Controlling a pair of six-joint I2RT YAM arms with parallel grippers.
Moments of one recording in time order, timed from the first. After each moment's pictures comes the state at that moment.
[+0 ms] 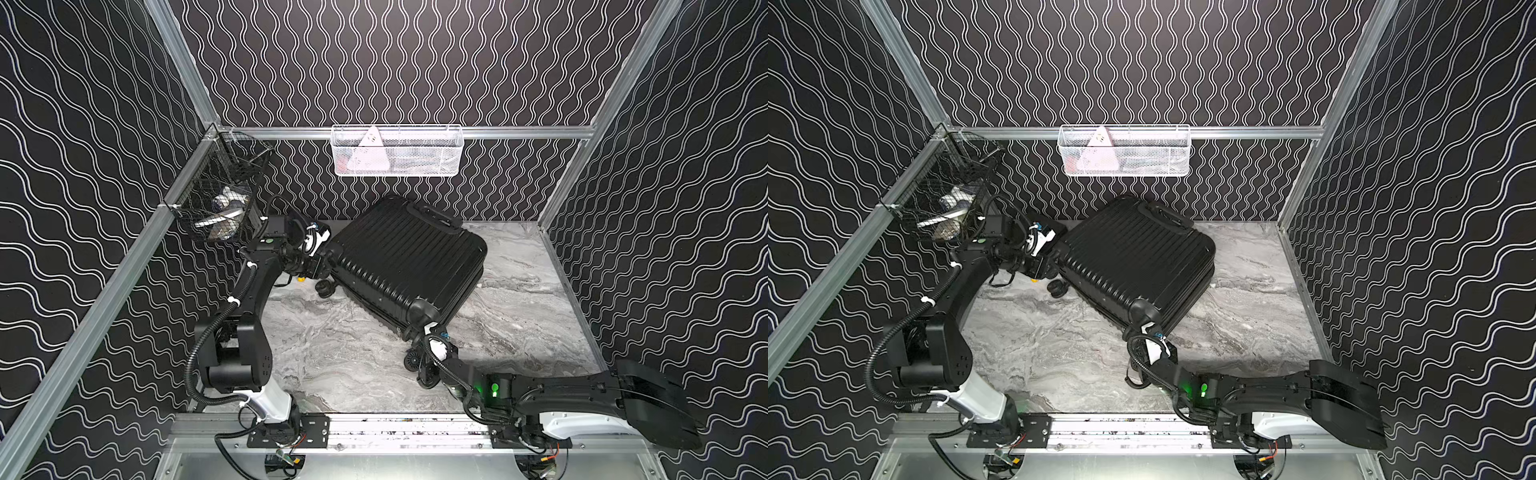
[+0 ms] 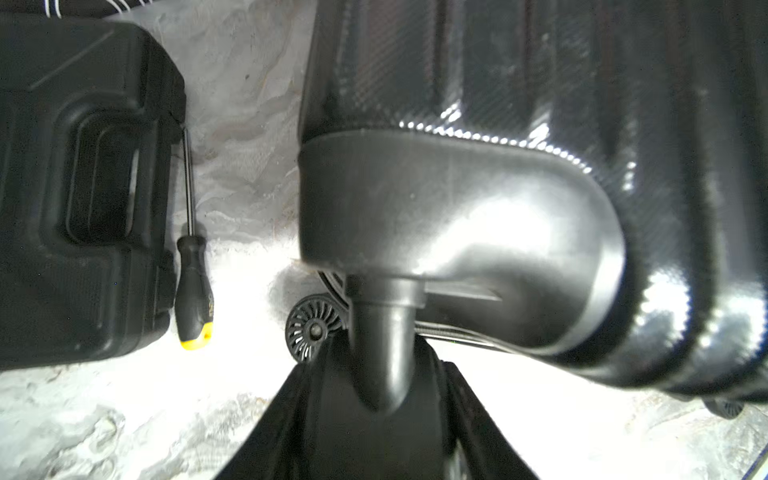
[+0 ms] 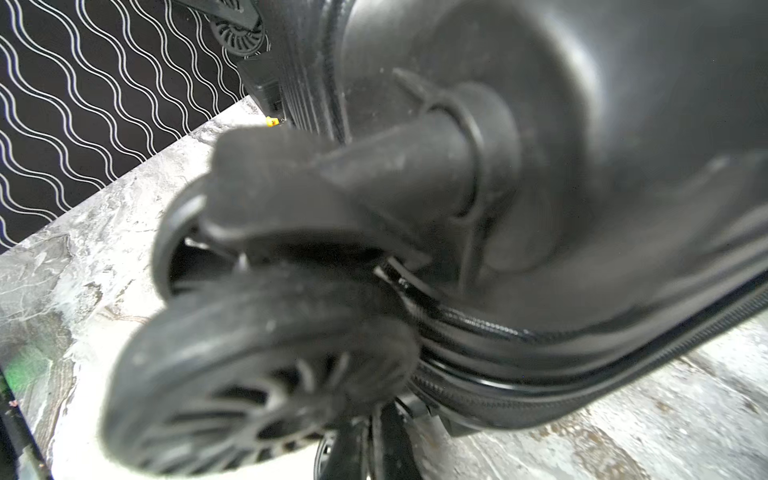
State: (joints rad) left arm 0.09 1.63 1.41 -0.83 0.42 0.41; right arm 1.31 1.15 0.35 0.33 0.68 0.45
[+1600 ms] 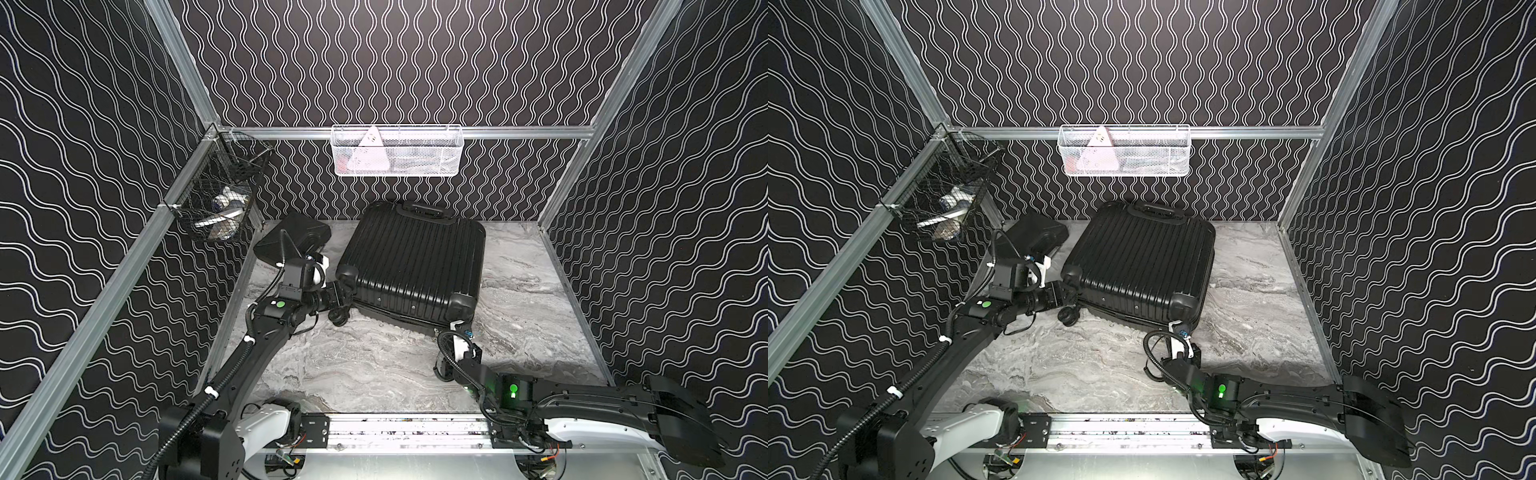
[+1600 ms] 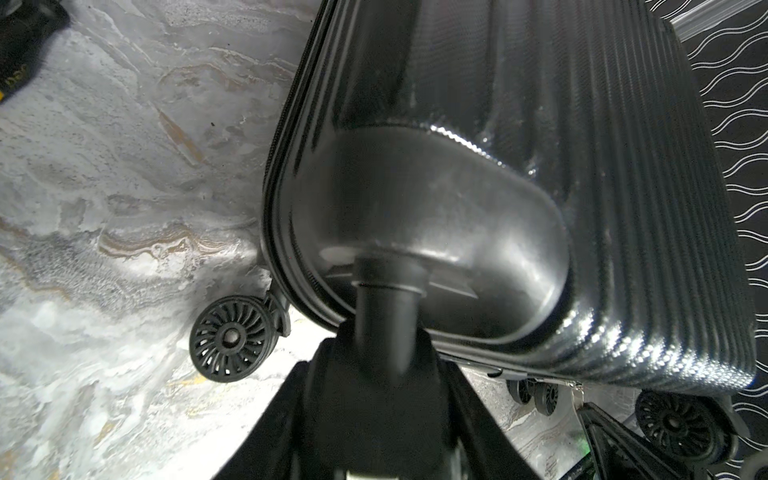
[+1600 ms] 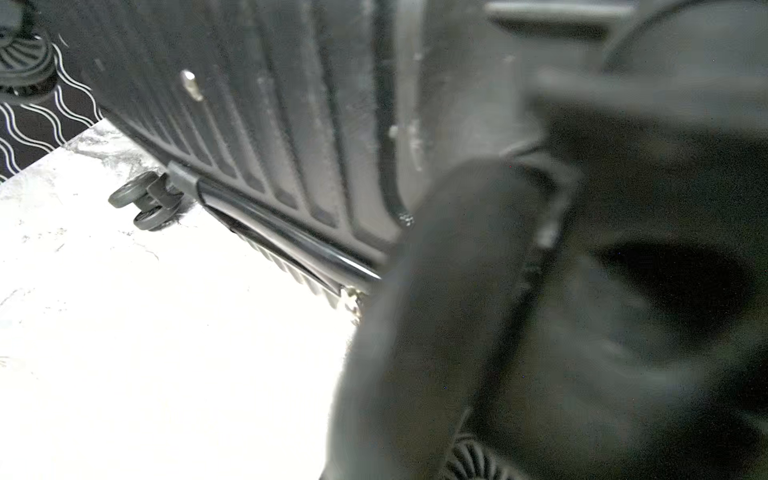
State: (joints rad) left arm -0.16 1.12 0.87 -0.49 0.33 -0.48; right arm 1.26 0.97 0.29 0.08 0.79 0.55
